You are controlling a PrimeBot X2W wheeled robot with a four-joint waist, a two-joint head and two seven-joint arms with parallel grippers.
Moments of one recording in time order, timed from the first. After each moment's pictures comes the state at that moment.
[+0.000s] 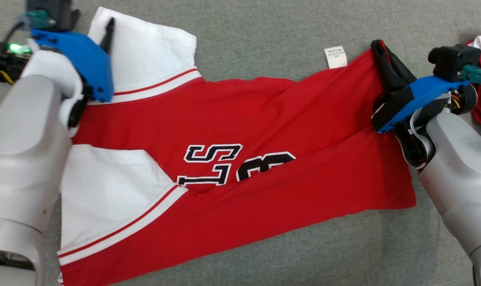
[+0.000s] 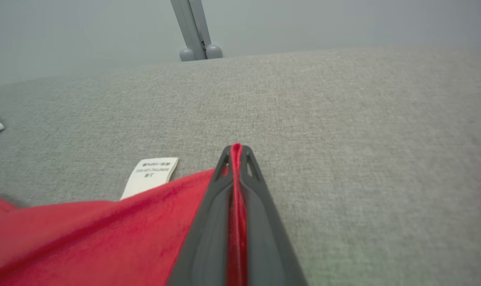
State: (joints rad) left arm -1.08 0.30 -0.49 0.96 -0.43 -0.13 0.08; right arm -0.95 -0.31 0.55 0.88 0.74 0.13 -0.26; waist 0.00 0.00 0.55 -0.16
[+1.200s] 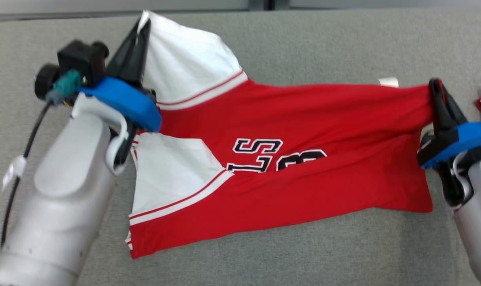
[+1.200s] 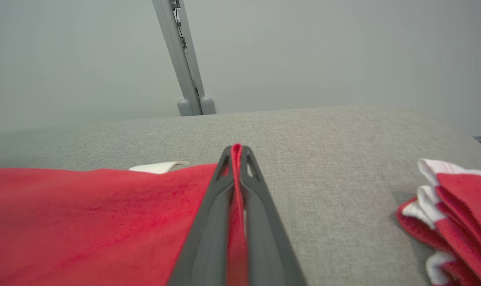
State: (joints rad) left arm -0.92 0.26 -0.56 0.75 -0.53 -0.13 -0.26; right arm -0.71 -0.34 0.18 0.78 0.50 0.13 -0.26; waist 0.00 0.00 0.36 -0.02
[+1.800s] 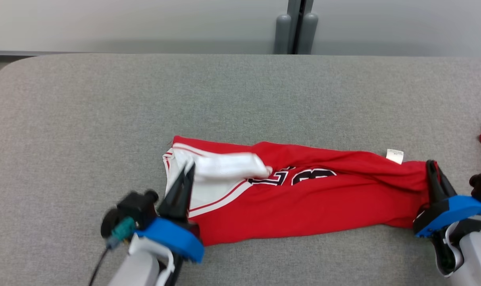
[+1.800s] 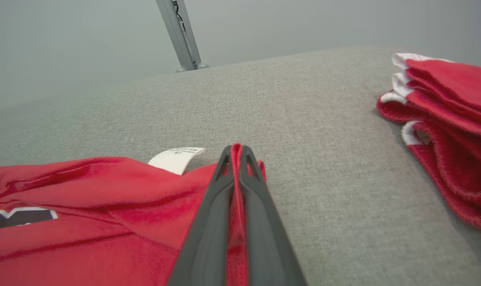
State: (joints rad) left arm -0.31 0.13 -0.40 0.41 -0.41 -0.13 -0.26; right arm -0.42 -0.26 0.00 0.77 0.40 0.13 -0.26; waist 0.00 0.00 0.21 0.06
